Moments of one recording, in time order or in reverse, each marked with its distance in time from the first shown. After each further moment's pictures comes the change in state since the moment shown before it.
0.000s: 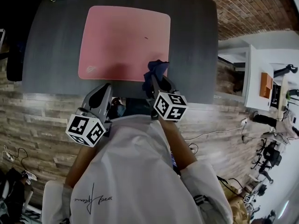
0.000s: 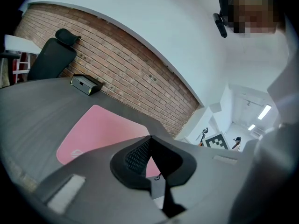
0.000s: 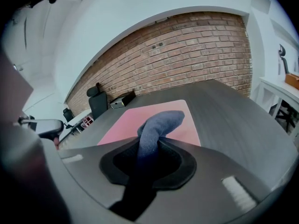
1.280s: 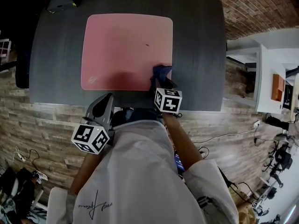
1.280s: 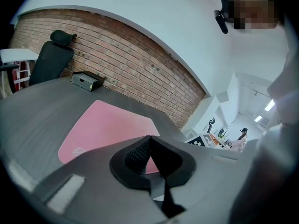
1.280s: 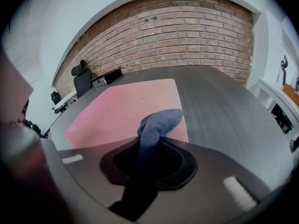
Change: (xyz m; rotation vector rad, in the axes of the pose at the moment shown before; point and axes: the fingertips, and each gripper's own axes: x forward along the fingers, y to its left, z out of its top) left arm 0.026 0.005 -0.016 0.036 0.113 0.082; right arm 0.065 -0.072 -0.049 -0.052 0.223 -0.141
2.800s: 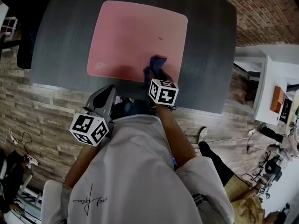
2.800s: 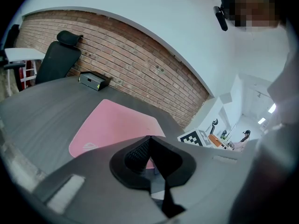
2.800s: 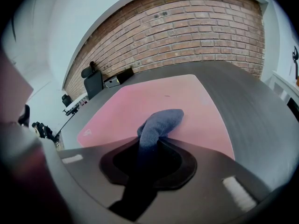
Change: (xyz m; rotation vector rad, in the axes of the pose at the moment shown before) left arm -0.020 0.019 -0.010 -0.025 -0.003 0.040; right arm 0.025 0.069 0.002 -0.004 0.006 0.126
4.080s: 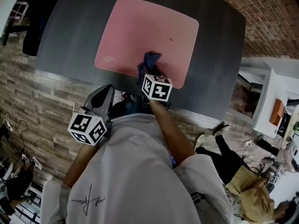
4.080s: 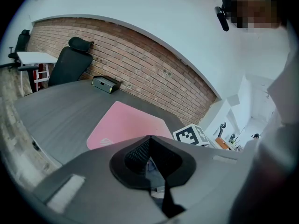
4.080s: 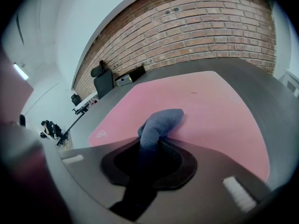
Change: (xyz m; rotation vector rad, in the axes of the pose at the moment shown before) left arm -0.035 0.019 -0.010 -0.031 -0.041 0.098; right arm 0.023 0.062 -0.002 -0.033 0.009 0.102
